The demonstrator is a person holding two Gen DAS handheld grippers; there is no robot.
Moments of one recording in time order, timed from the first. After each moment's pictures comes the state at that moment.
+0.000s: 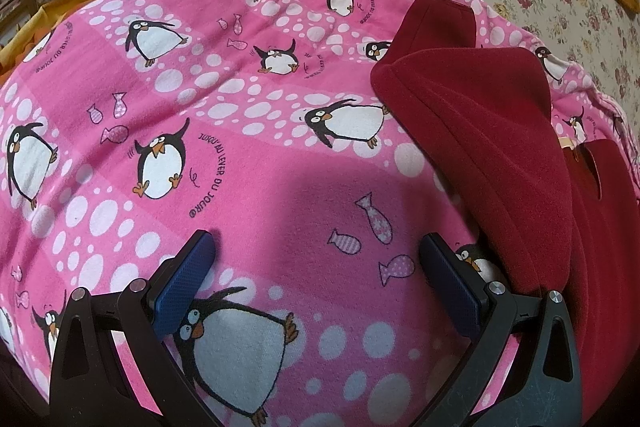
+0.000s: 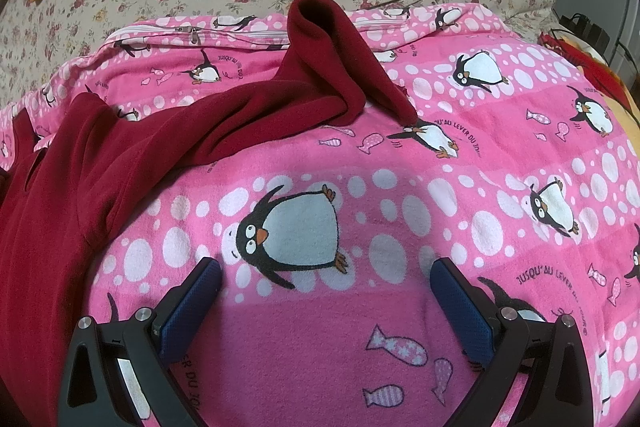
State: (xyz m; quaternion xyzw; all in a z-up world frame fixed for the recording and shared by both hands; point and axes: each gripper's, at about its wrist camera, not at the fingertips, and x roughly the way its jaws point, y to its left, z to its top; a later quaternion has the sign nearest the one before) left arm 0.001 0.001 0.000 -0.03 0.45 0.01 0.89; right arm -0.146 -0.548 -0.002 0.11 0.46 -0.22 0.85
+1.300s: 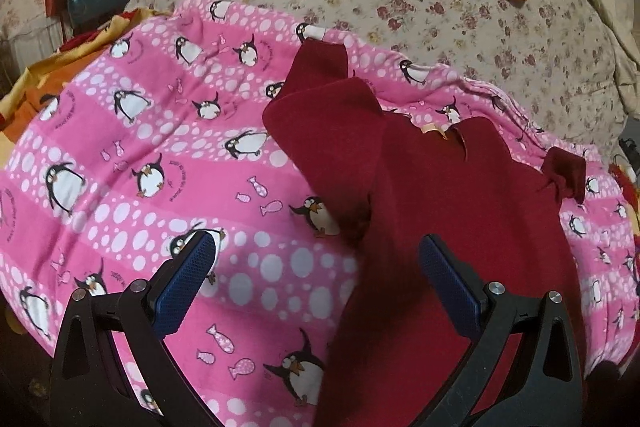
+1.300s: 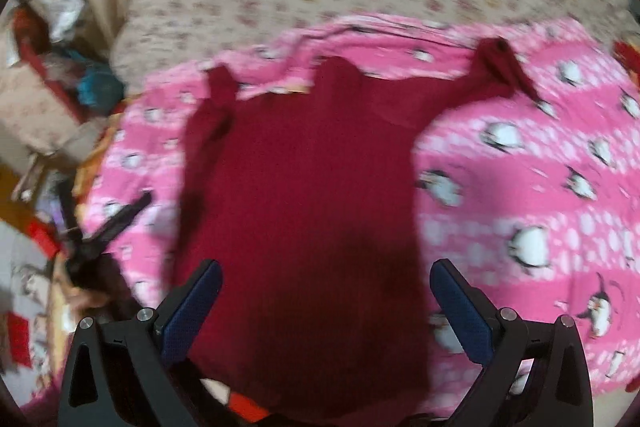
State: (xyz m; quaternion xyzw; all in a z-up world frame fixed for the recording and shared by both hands) left arm -0.097 -0.034 0.096 0.00 0.42 -0.12 0.90; right arm -0.227 -0.379 0.140 0.20 0.49 0.03 0.85
